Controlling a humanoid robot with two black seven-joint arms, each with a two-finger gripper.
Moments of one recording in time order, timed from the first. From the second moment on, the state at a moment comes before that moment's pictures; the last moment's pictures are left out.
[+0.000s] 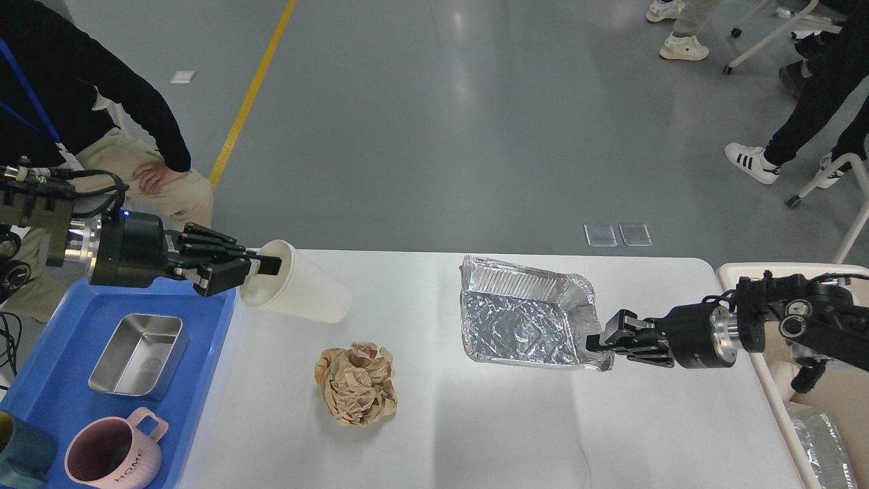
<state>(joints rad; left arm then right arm) -0.79 0.84 -0.79 -1.33 1.96 -0.57 -0.85 0.87 -0.78 0.08 1.28 -0.79 0.54 0.18</state>
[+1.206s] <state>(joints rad) -1.54 0.35 -0.27 -1.11 2.05 -0.79 -0.83 0.88 -0.78 0.08 1.40 -0.85 0.49 0.18</state>
